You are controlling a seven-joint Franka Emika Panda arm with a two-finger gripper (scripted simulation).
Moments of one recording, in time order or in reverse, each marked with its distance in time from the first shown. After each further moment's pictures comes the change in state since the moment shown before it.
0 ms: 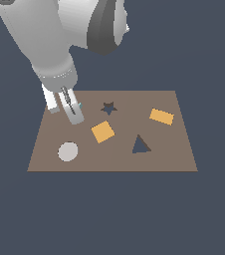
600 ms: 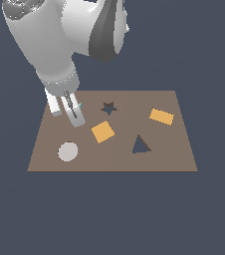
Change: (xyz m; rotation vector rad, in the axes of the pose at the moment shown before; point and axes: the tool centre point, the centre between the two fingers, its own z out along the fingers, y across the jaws) arm -0.001 0.001 0.017 0.001 -0.001 0.004
